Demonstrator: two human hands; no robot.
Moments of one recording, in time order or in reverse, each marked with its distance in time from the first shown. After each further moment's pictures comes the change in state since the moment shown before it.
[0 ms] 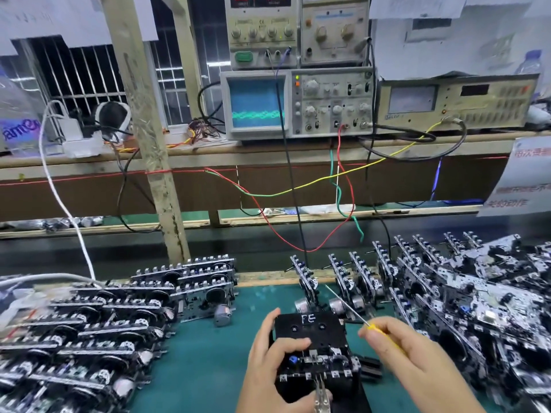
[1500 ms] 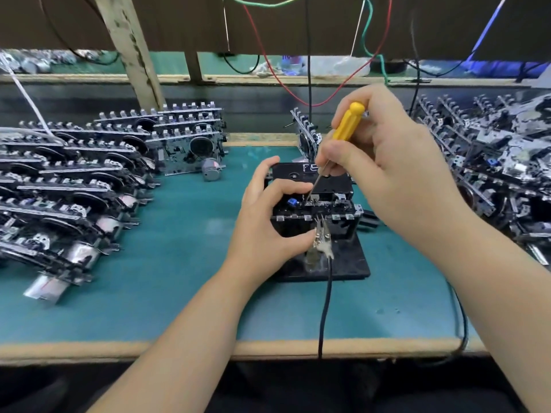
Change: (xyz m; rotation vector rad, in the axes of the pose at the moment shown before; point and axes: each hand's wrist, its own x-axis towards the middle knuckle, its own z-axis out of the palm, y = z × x) left_hand 0.000 0.006 0.001 -0.086 0.038 -0.010; right_hand 0.027 -0.054 0.035 -0.180 -0.043 -0.400
